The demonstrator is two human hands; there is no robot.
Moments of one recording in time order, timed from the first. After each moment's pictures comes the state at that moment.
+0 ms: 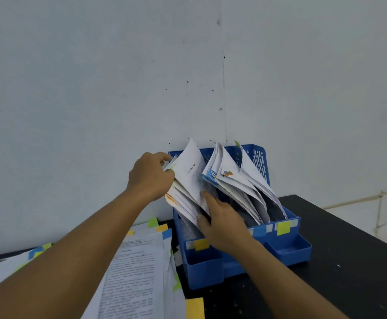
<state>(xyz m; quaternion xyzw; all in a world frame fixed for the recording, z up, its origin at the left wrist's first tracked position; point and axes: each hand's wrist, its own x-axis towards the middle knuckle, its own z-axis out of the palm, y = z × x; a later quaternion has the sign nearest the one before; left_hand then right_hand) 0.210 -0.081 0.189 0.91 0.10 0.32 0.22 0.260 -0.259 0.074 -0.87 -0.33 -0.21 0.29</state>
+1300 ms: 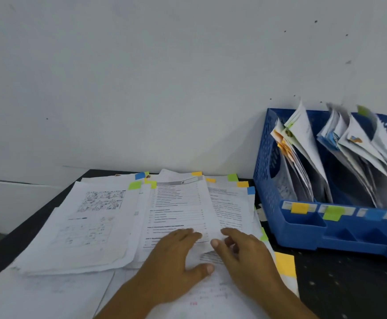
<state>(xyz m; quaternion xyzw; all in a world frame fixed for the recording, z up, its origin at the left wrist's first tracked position) -0.003 -0.007 -0.023 0.96 0.15 0.11 0.21 0.111 -0.165 -0.011 -0.88 -0.34 0.03 0.33</state>
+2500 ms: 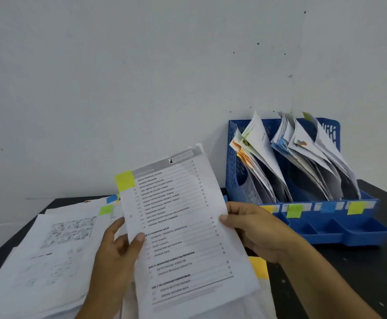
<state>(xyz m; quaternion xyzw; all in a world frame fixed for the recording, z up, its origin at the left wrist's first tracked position) -0.004 0.006 0.014 0.66 0.29 0.34 0.61 0.161 -0.205 0.066 -0.67 -0.24 0.35 0.62</state>
